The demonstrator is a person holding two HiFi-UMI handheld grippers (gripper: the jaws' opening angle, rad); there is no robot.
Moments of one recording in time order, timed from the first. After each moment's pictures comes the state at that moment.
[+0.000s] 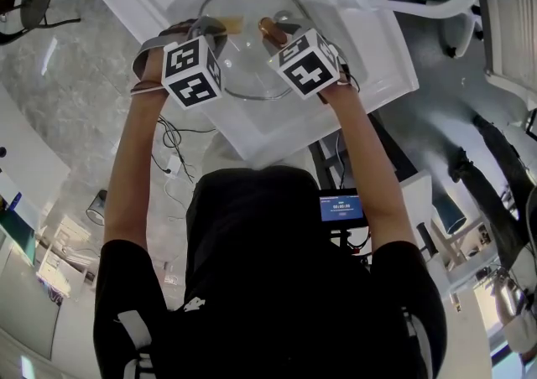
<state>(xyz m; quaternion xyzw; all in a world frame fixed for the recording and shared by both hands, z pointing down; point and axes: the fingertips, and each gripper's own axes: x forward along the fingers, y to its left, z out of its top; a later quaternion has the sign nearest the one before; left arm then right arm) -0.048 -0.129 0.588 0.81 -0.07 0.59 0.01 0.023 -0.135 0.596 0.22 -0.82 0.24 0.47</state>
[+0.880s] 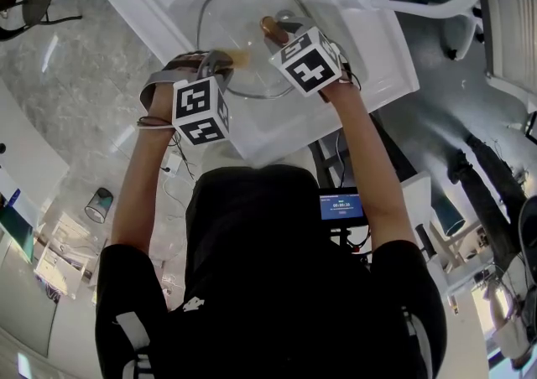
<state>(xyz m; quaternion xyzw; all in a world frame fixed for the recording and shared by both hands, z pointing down) -0.037 -0.057 0.572 0.80 -0.04 0.59 0.01 0.022 -0.134 0.595 0.21 -0.83 0.24 0.46</state>
